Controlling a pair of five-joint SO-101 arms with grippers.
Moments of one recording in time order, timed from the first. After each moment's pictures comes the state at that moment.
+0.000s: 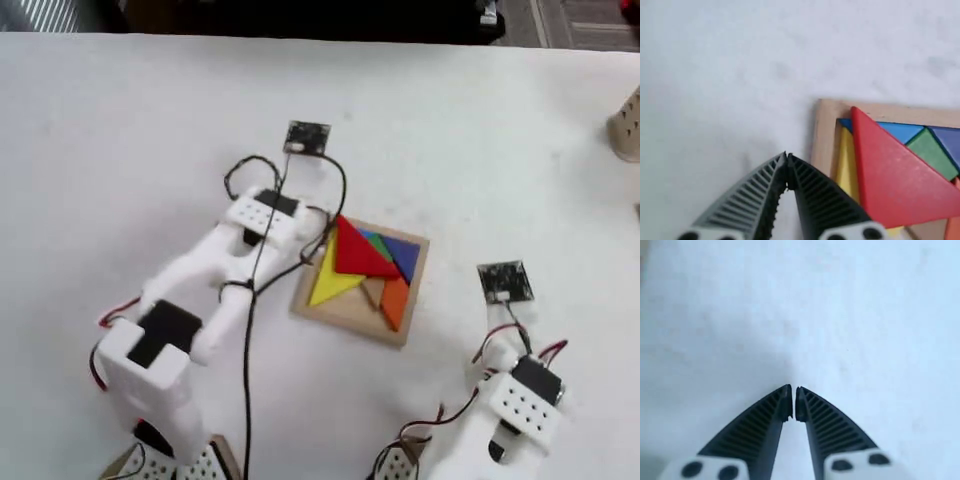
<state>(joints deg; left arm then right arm) 21.8 17.1 16.9 44.2 16.6 34.2 -63.0 82.4 59.7 46.5</state>
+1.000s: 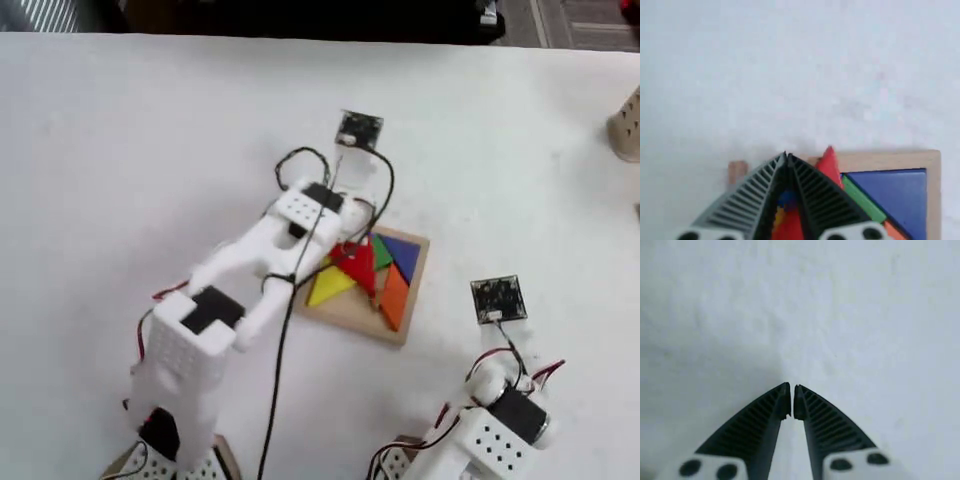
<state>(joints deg) 29.2 32.1 -2.5 42.9 16.6 35.2 -89.2 90.9 68.4 48.4</state>
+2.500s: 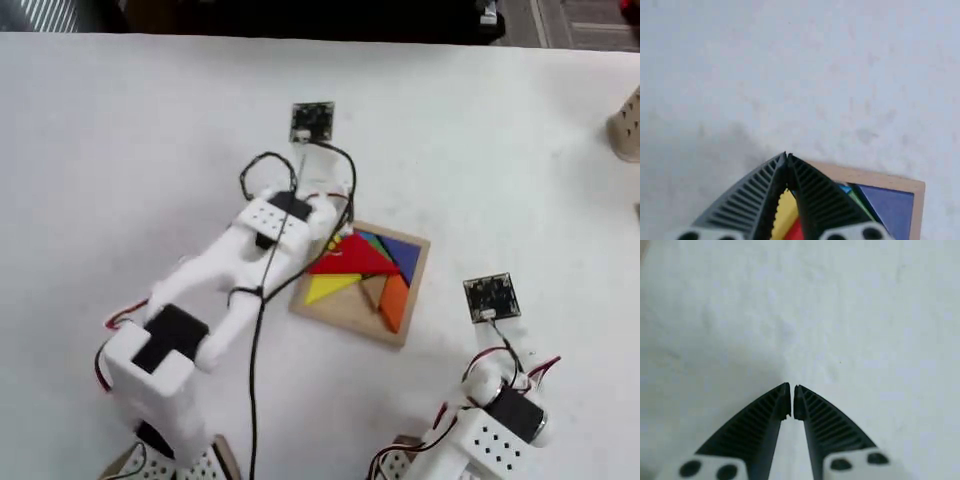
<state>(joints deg) 24.9 16.6 15.5 31.5 27.1 33.1 -89.5 90.9 68.5 48.4</state>
